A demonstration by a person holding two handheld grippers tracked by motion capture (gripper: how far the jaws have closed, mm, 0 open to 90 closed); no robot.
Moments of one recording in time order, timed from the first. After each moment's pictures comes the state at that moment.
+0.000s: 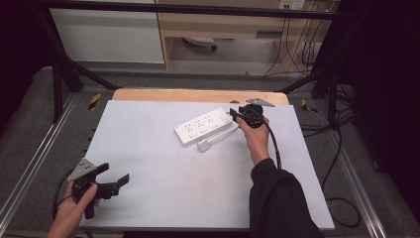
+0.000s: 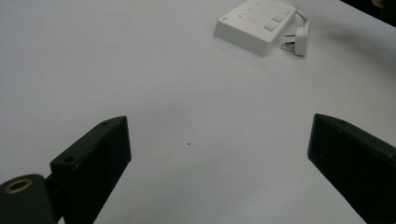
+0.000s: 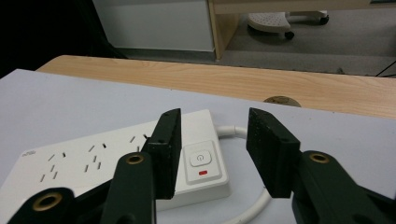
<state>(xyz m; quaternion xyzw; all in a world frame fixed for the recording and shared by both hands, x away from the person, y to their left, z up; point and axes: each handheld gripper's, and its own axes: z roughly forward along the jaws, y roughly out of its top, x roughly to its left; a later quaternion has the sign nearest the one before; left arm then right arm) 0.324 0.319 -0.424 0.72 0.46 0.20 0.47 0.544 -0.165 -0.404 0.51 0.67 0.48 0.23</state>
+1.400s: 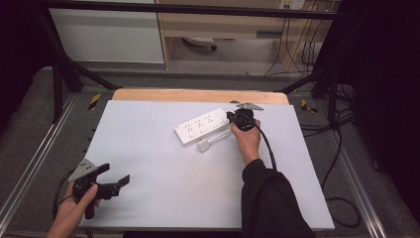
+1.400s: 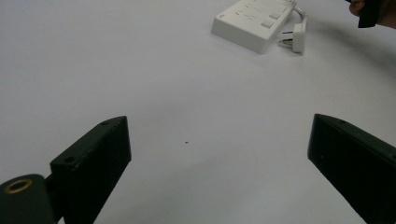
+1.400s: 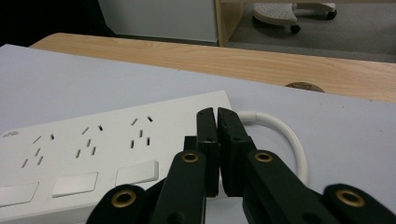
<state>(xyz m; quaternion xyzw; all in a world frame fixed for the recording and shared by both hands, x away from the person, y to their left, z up) 0.325 0.319 -0.425 0.73 0.46 0.20 0.47 0.550 -0.144 -0.429 0.50 0.69 0.47 0.24</state>
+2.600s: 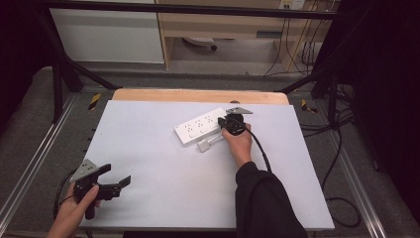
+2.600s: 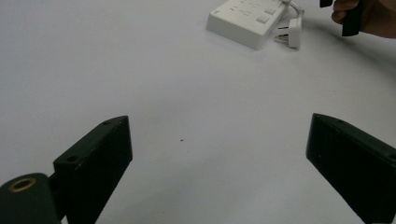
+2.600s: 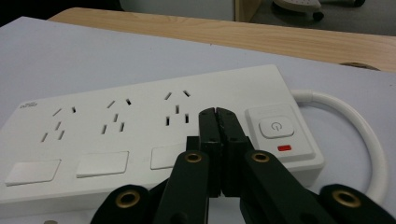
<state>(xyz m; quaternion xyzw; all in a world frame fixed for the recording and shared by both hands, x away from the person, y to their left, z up) 0.324 0.317 -0.426 0.74 0.45 0.19 0.47 0.549 -0.116 -0.449 0.48 0.72 0.46 0.21</state>
